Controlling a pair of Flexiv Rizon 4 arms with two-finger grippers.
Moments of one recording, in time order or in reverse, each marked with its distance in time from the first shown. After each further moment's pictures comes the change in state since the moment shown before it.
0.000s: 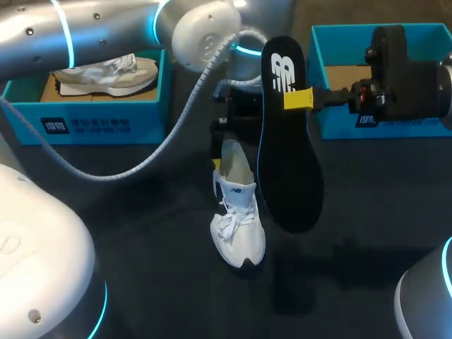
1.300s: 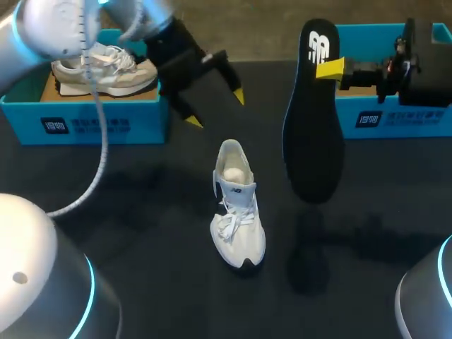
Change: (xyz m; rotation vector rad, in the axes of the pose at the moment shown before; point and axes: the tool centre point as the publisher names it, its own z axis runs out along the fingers) left arm 0.054 -0.020 -0.149 0.073 -0.701 0.217; right arm -0.056 0.046 -0.047 -0.137 -0.056 0.315
